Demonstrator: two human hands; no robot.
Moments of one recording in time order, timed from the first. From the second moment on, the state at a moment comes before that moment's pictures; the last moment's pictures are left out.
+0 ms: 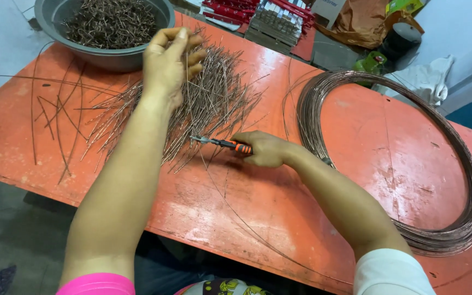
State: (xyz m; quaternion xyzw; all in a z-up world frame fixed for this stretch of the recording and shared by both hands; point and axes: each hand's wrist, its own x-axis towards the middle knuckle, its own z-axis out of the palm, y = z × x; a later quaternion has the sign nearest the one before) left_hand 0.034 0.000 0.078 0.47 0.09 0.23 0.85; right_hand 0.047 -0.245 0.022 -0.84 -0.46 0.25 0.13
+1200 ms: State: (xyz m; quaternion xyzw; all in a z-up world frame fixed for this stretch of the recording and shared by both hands) left_hand -0.040 -0.073 -0.048 0.38 0.11 0.16 0.90; right_hand 0.094 -0.248 0.014 -0.85 -0.39 0.23 0.26
